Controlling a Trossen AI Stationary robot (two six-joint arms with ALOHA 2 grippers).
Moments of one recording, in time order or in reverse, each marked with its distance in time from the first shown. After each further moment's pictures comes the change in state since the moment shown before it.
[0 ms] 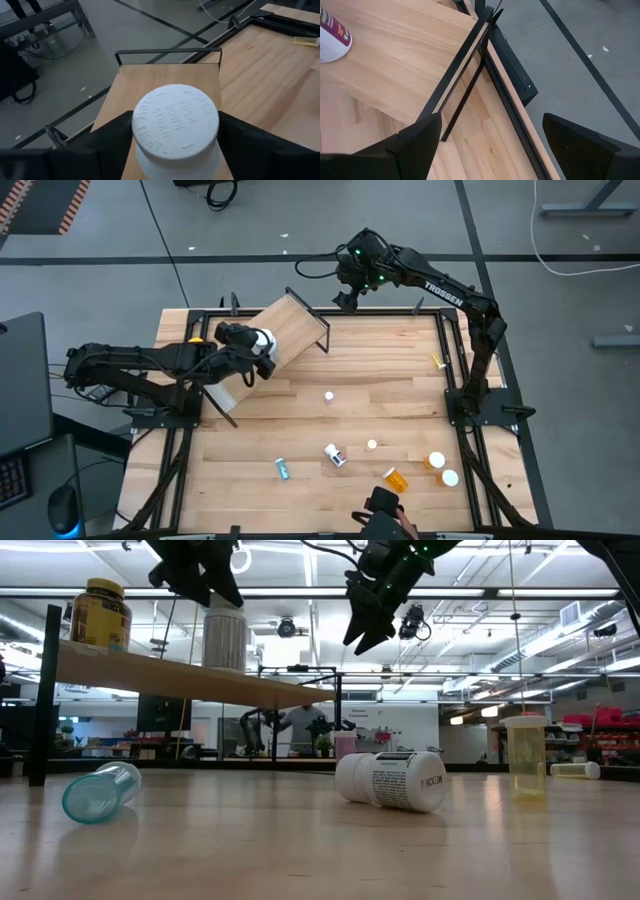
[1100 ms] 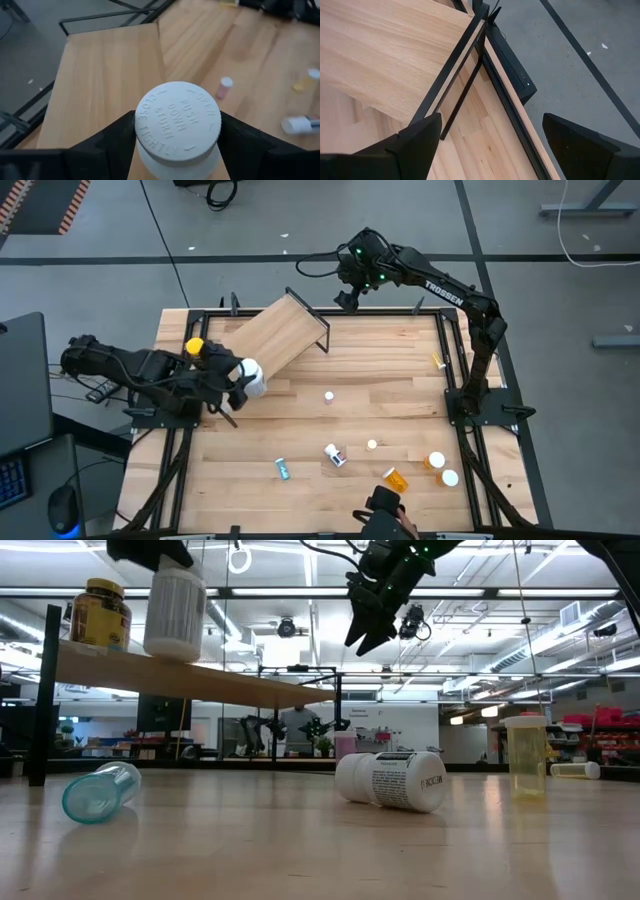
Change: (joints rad) left arm -0.293 -0.125 0.083 -0.357 0.111 -0.176; right arm -0.008 0.000 0.000 -0.007 0.000 0.003
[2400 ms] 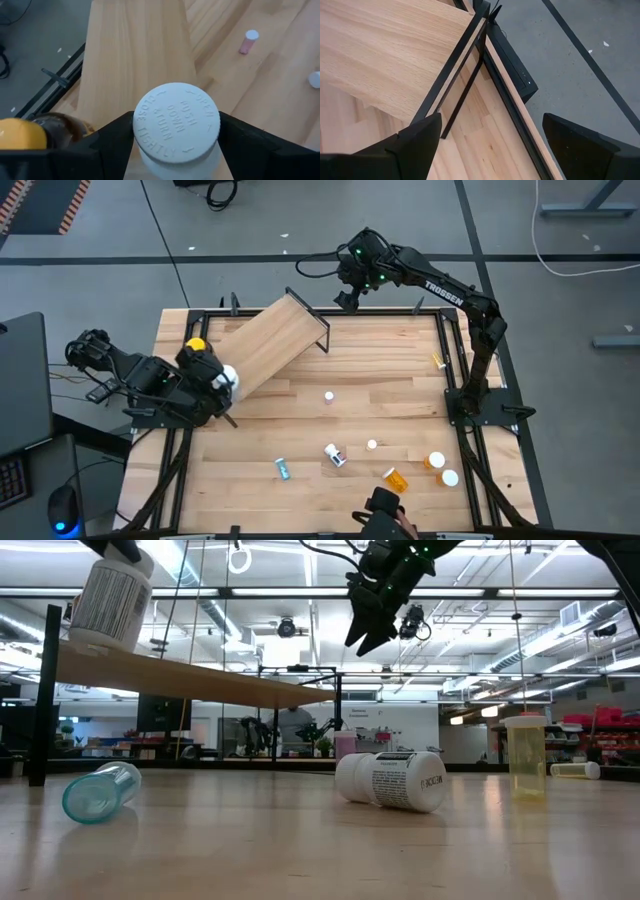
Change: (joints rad) left arm -0.193 0.101 0.184 -0.529 -0.012 -0.395; right arm 0.001 0.000 0.000 -0.007 0.000 0.008
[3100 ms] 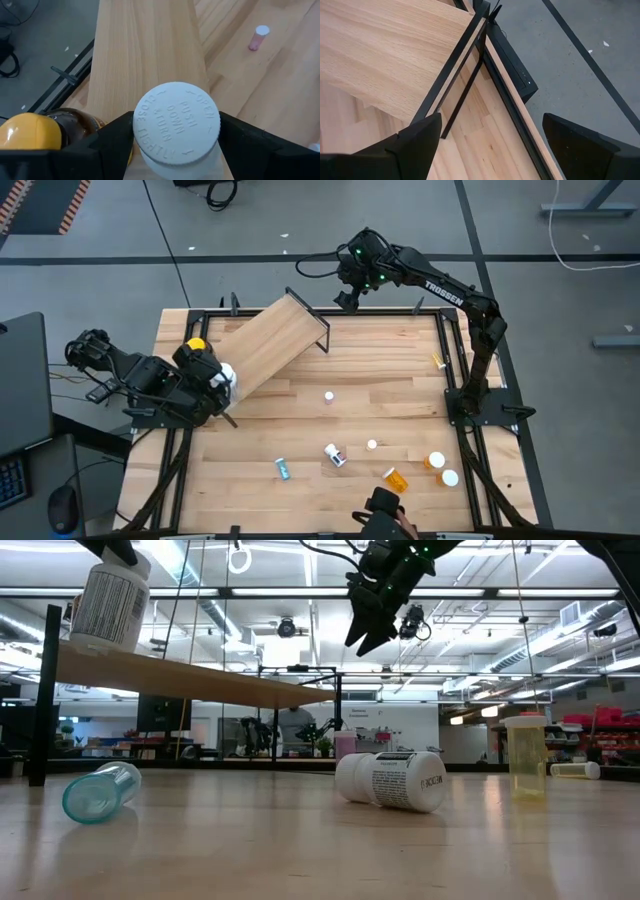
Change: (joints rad) left arm 0.000 -0.003 0.000 -0.039 -0.008 -0.003; right arm 0.000 0.000 0.000 0.000 0.000 0.000
